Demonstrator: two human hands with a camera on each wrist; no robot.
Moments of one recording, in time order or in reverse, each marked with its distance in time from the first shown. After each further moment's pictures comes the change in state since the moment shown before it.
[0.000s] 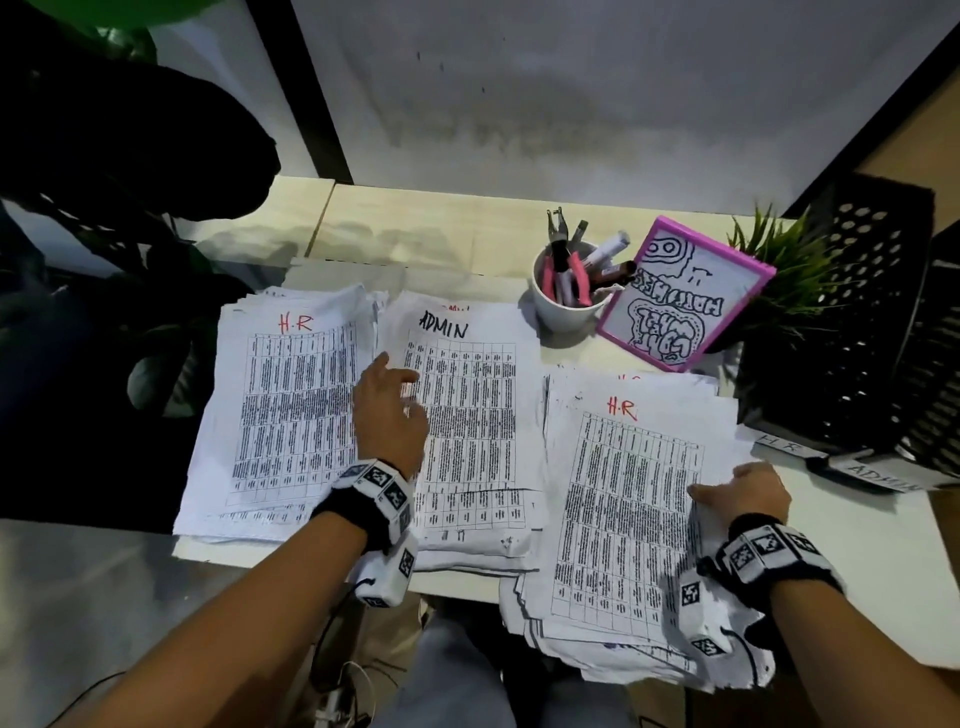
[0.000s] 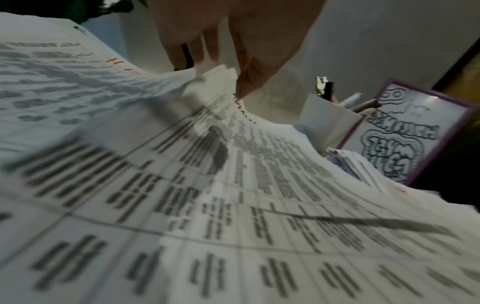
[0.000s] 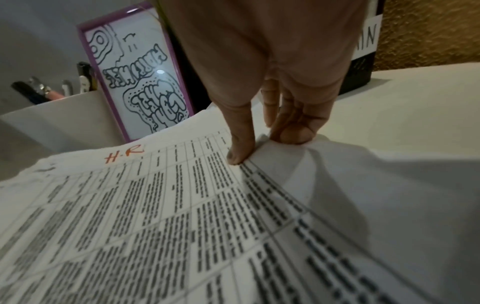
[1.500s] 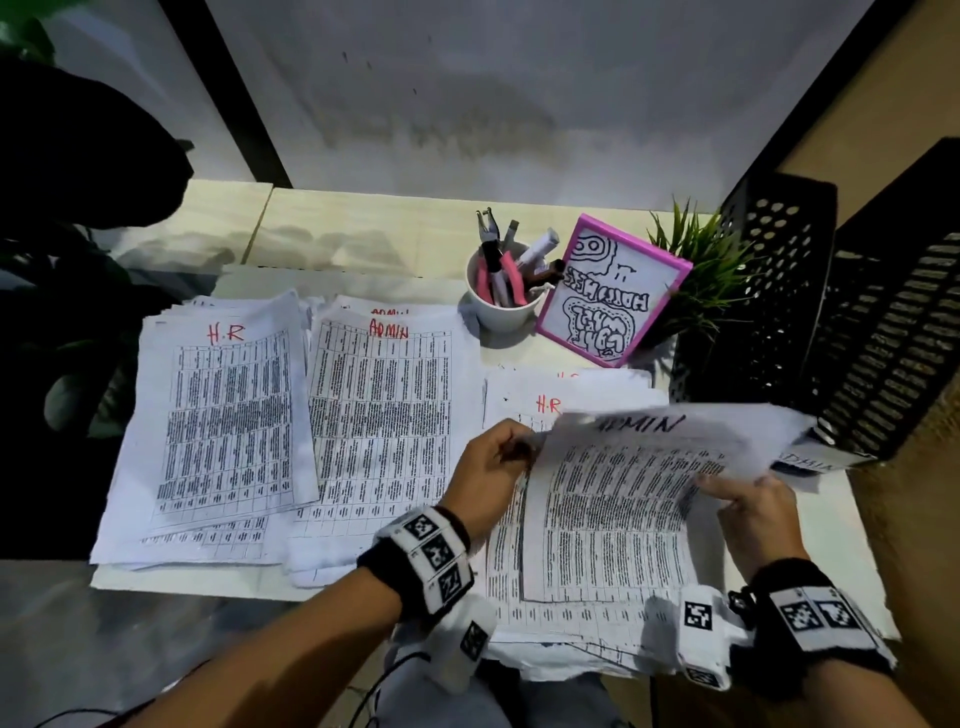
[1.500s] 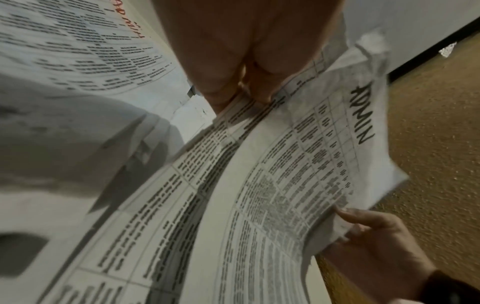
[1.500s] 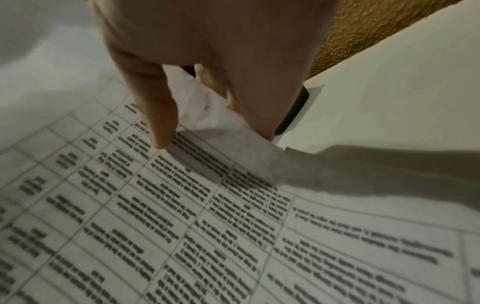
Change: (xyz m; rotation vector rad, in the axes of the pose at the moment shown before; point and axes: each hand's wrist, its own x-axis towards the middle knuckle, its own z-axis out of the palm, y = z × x) left_hand -0.087 0.118 0.072 -0.801 -0.642 -0.284; right_hand 0.001 0.051 -0.057 0.952 -0.269 -0.283
